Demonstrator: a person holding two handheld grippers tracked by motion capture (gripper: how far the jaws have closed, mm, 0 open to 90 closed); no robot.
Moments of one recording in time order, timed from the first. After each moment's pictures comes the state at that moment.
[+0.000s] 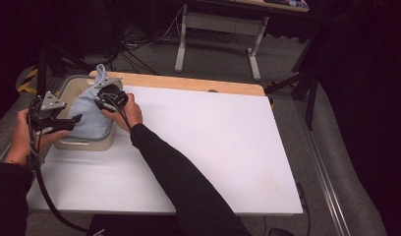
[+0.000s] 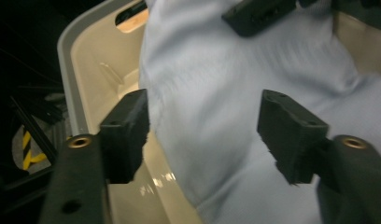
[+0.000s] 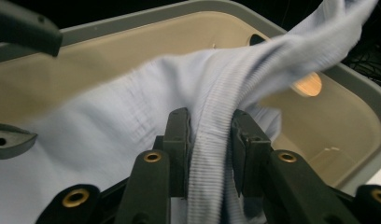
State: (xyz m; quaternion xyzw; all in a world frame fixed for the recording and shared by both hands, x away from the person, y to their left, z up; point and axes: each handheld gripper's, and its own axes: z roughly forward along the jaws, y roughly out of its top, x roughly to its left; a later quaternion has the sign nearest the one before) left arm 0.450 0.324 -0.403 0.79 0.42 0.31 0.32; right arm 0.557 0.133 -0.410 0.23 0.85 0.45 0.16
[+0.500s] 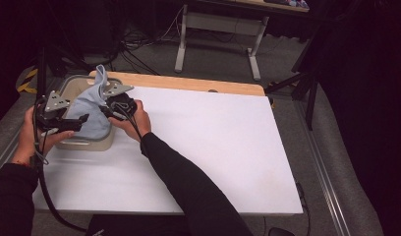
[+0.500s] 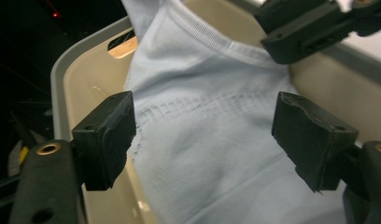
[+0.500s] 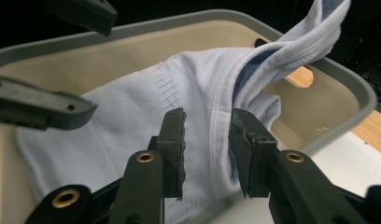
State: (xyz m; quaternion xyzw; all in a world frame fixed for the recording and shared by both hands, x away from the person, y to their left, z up) left arm 0.447 0.307 -0.398 0.78 0.40 0.32 0.35; right arm 0.525 0.097 -0.407 0.21 0.83 0.48 0.16
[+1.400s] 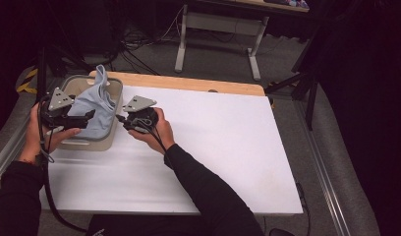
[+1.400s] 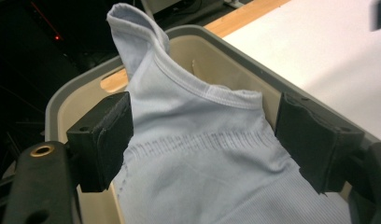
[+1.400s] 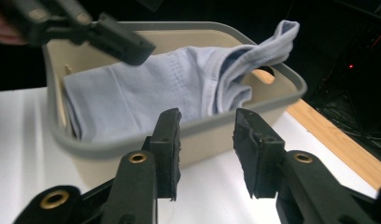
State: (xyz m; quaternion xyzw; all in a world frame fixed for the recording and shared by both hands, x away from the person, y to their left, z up) left arm 0.448 0.287 -0.384 0.77 0.39 0.34 0.38; right arm 0.472 0.027 -0.388 0.15 0.83 0.49 0.22
